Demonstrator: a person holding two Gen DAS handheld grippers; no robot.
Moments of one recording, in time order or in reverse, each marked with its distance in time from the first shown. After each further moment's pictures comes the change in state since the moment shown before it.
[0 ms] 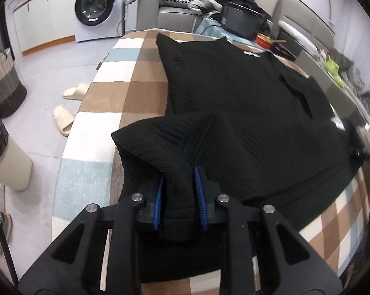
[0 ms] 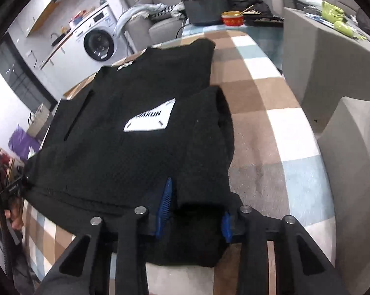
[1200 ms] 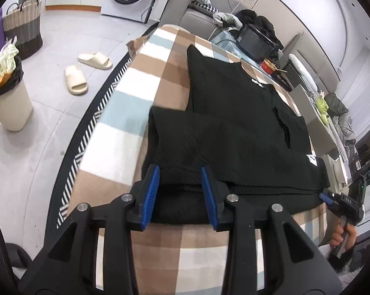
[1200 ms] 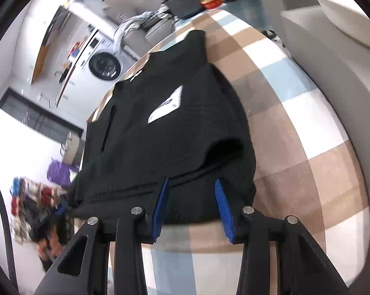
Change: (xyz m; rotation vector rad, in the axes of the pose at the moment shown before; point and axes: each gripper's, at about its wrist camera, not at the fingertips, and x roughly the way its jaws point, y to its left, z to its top) left arm -0.111 0.042 -0.074 -0.296 0.001 -0.118; right arm -0.052 -0.015 -0.071 0.325 0.004 0.240
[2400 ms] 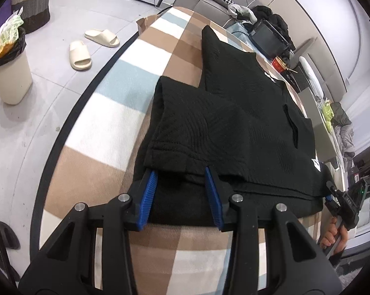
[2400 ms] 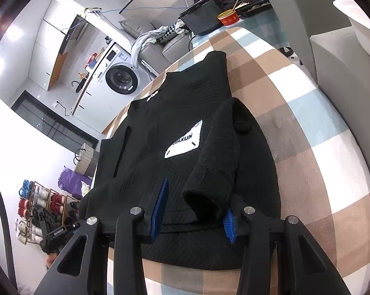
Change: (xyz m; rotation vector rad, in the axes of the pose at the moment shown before) left arm 0.046 0.012 0.004 -0.104 0.075 0.010; right arm 0.009 0.013 0.026 -0.066 -0.085 0.087
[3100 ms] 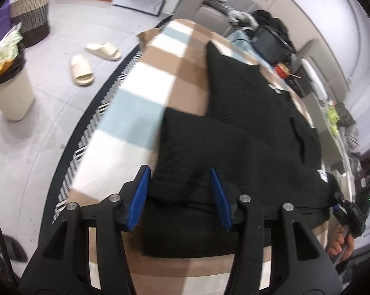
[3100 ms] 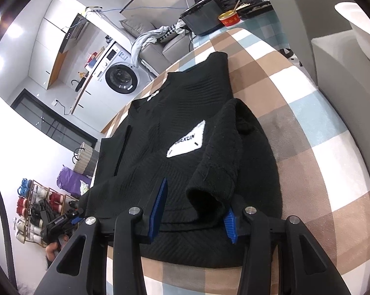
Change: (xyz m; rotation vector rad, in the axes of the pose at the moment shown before) left arm 0.005 -0.004 0.031 0.038 -0.062 0.015; right arm -0.001 0.004 0.001 -0.013 -0.004 -0.002
